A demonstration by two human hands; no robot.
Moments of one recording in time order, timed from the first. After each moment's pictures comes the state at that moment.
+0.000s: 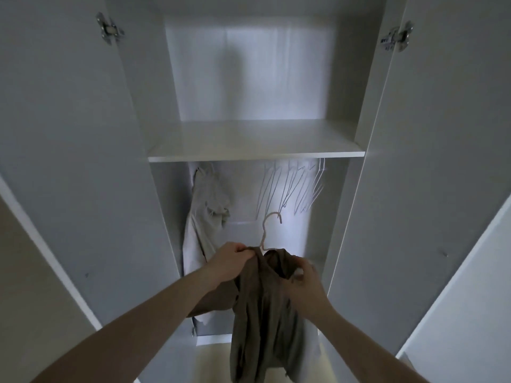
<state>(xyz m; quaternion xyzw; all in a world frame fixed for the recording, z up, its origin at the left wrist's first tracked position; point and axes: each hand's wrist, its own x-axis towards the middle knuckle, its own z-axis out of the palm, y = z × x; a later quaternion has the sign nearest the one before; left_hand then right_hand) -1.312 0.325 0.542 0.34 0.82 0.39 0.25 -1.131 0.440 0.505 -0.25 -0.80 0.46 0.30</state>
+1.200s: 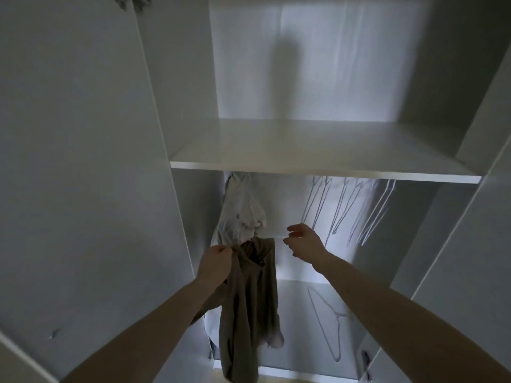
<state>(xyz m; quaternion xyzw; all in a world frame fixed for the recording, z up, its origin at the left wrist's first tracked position) -1.513 0.368 0.471 0.10 0.86 0.48 0.11 -1.415 0.592 0.494 -0.29 -0.78 0.54 0.11</state>
